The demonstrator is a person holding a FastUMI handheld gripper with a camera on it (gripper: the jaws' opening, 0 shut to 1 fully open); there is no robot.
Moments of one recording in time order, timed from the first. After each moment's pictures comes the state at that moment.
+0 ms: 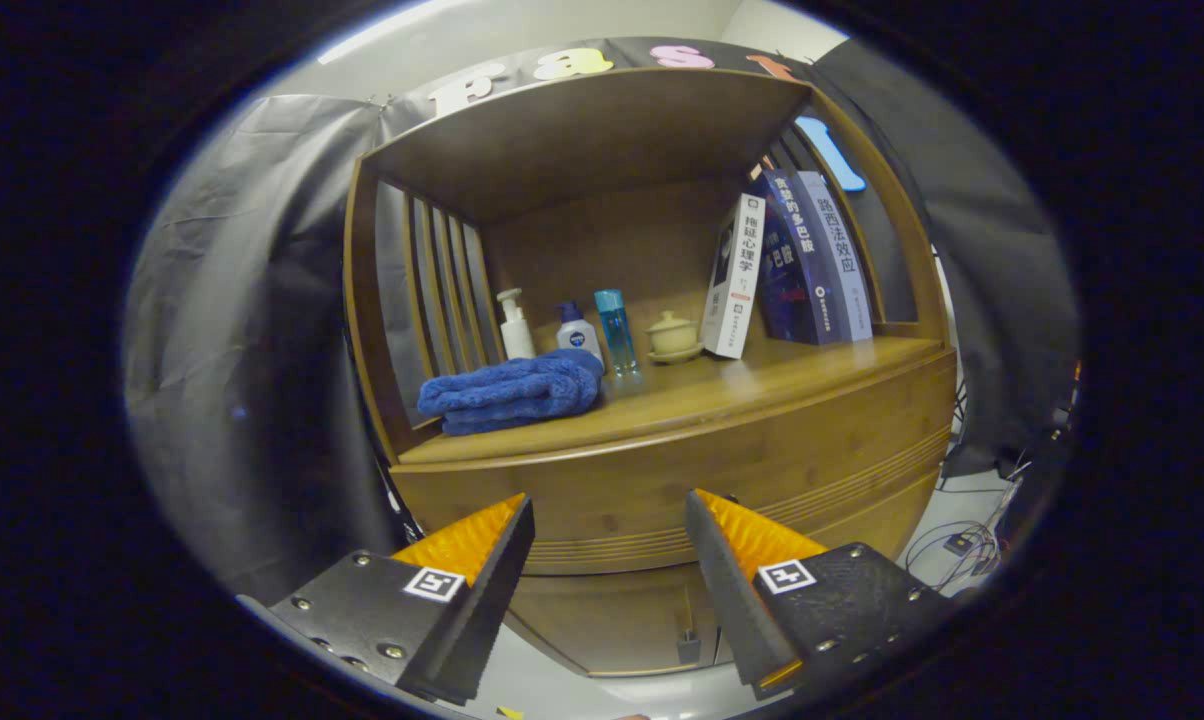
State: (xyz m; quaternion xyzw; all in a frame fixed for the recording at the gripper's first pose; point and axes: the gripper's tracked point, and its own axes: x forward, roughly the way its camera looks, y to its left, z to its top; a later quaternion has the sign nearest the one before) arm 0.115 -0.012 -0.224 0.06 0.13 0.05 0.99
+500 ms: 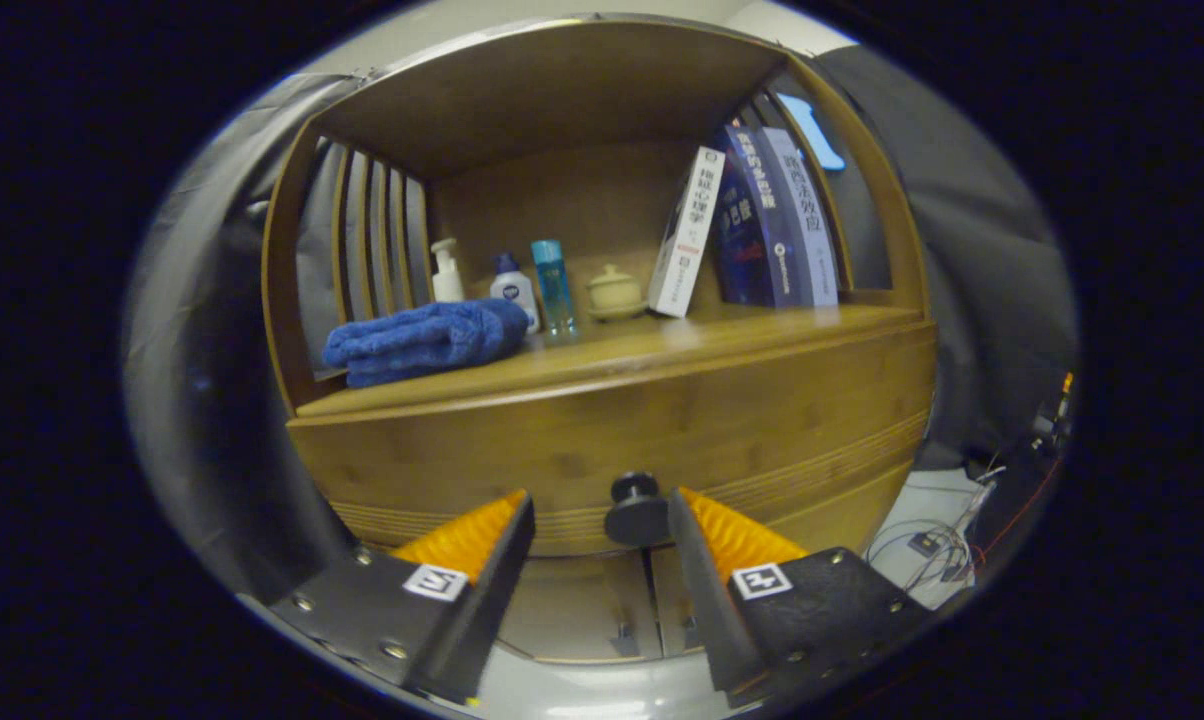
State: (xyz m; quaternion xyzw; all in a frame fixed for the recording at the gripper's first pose) arm 0.147 -0.074 -0.267 0.02 0.16 0.01 0.99
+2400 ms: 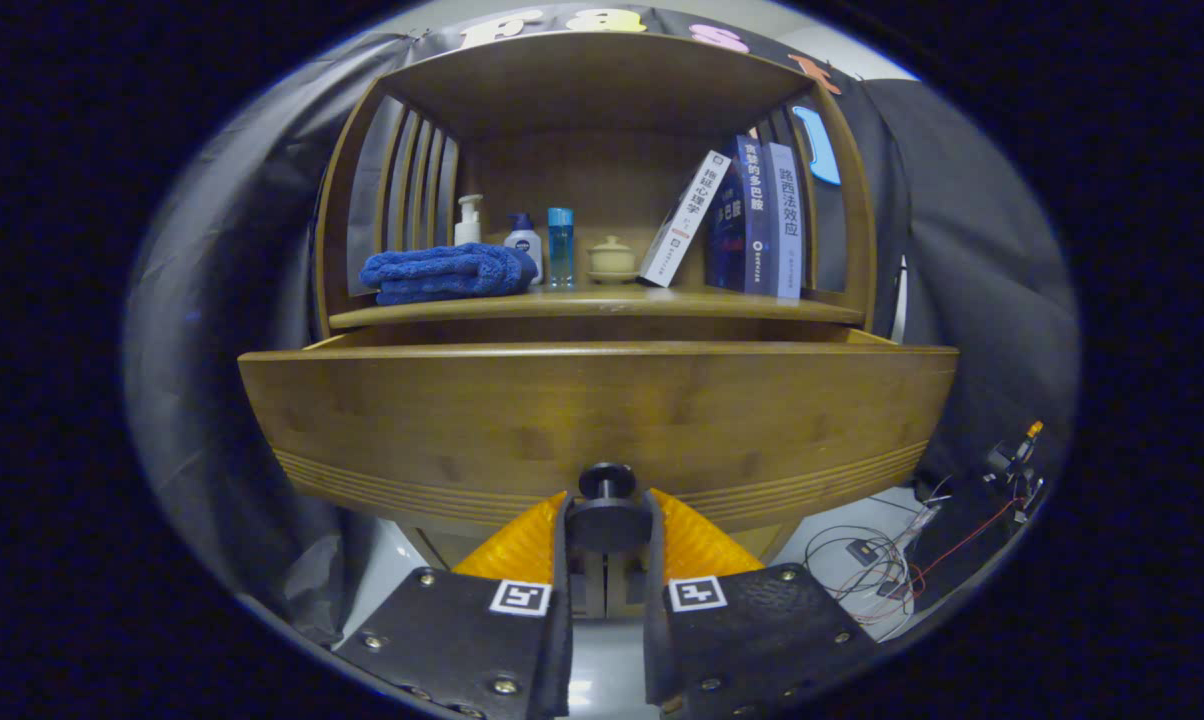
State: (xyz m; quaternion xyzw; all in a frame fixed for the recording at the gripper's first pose) arm 0.055 -0.092 -0.275 -0.07 0.21 -0.01 0.97
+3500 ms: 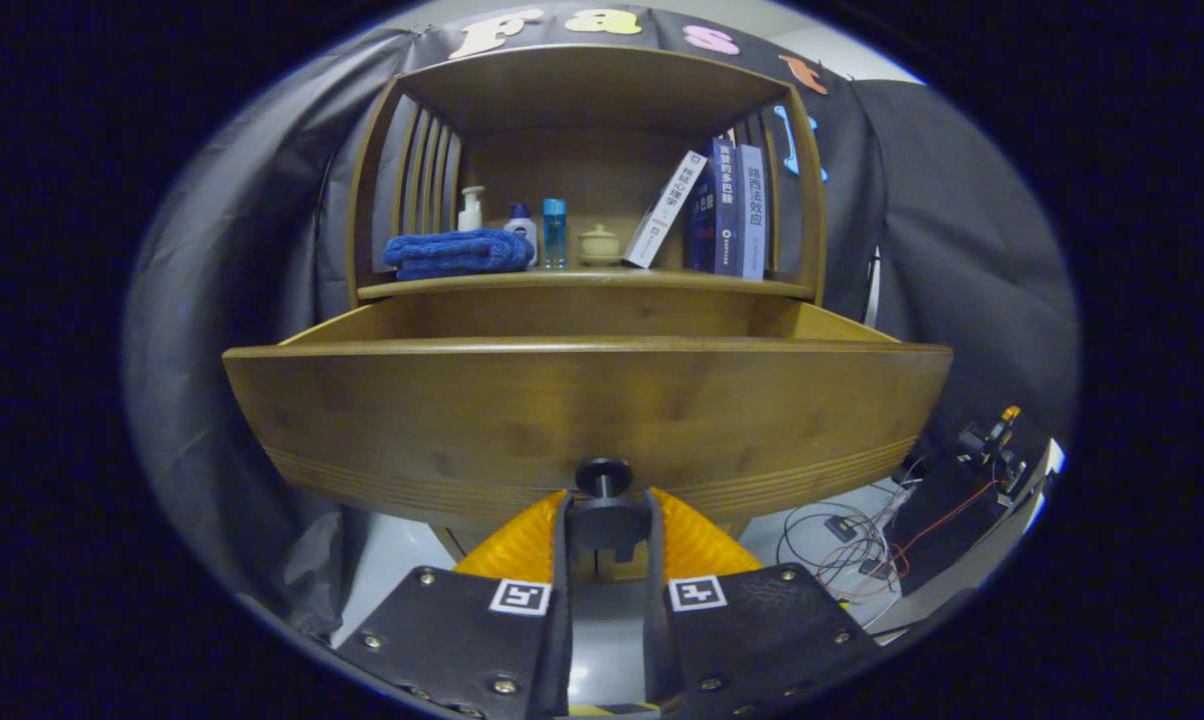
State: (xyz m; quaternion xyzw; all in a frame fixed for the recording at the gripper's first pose) arm -0.022 -0.097 -0.275 -0.07 0.23 -0.04 0.97
